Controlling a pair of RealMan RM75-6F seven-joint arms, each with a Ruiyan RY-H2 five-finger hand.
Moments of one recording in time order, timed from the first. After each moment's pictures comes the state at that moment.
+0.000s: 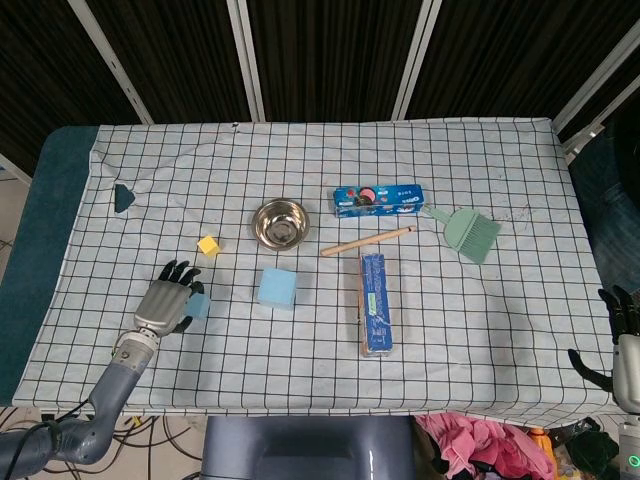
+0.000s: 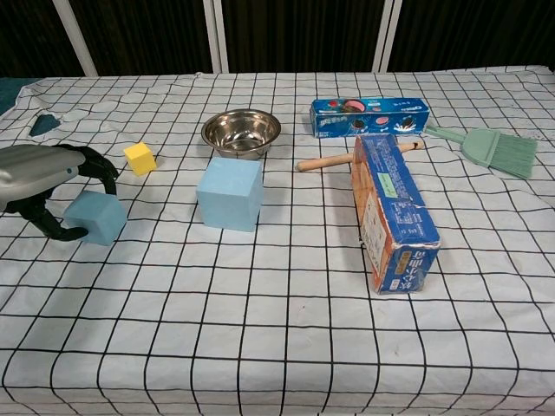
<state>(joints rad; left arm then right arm) -0.59 -1.51 -0.02 -1.48 1.10 1.06 0.45 0.00 -1.09 0.14 -1.76 -1.33 1.56 -0.13</state>
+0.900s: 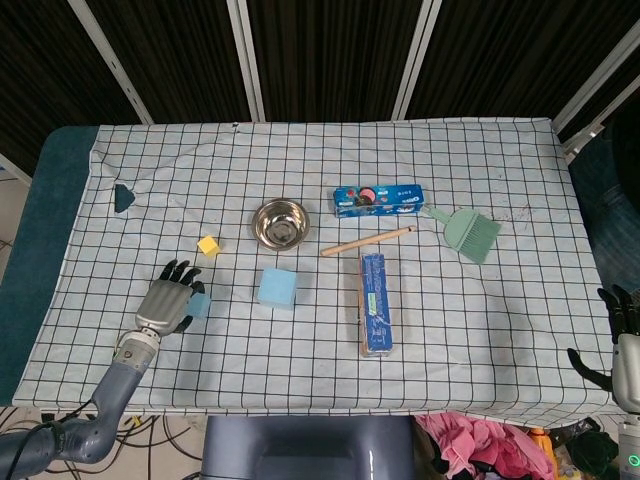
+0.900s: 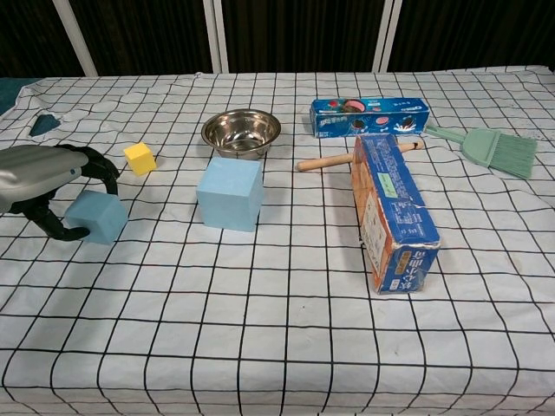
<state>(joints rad) -0.59 -1.51 -0.04 -1.48 1.08 1.05 0.51 0.00 -1.09 0.15 -1.76 -1.33 1.55 -0.12</state>
